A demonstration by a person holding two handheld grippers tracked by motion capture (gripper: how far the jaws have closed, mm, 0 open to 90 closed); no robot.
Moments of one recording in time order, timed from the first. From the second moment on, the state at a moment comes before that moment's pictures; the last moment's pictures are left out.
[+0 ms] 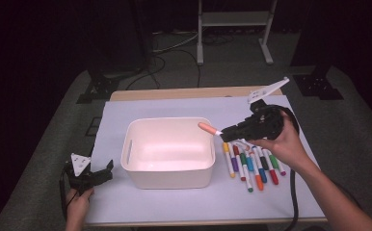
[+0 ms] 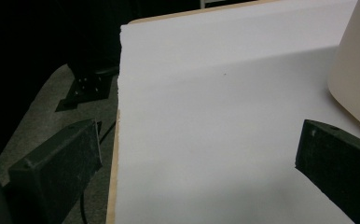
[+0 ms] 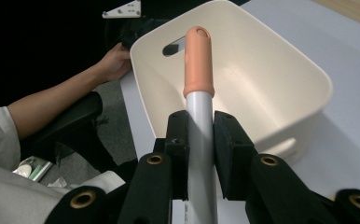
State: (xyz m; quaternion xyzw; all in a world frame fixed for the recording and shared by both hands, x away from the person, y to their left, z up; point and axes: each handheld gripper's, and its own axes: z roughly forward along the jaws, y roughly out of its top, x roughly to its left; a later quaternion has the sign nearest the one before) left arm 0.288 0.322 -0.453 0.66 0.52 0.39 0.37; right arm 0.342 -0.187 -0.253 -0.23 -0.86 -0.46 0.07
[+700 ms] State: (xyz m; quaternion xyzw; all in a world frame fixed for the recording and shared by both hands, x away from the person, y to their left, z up) left arm 0.289 0.323 -0.453 0.66 0.52 0.38 0.38; right arm 0.355 -0.084 -0.264 -0.13 -0.89 -0.40 0.14
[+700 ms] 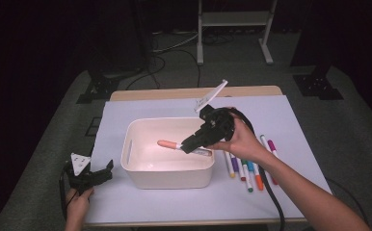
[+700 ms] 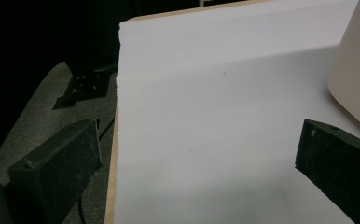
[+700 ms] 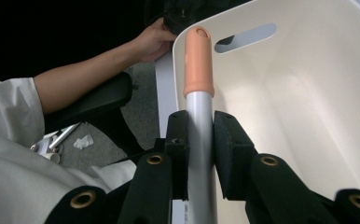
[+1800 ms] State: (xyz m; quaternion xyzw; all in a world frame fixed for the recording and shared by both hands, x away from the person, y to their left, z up) left arm 0.290 0.322 -0.453 0.67 0.52 0.38 0.37; right arm 0.384 -0.005 -0.324 -0.10 -0.92 -0.32 0.19
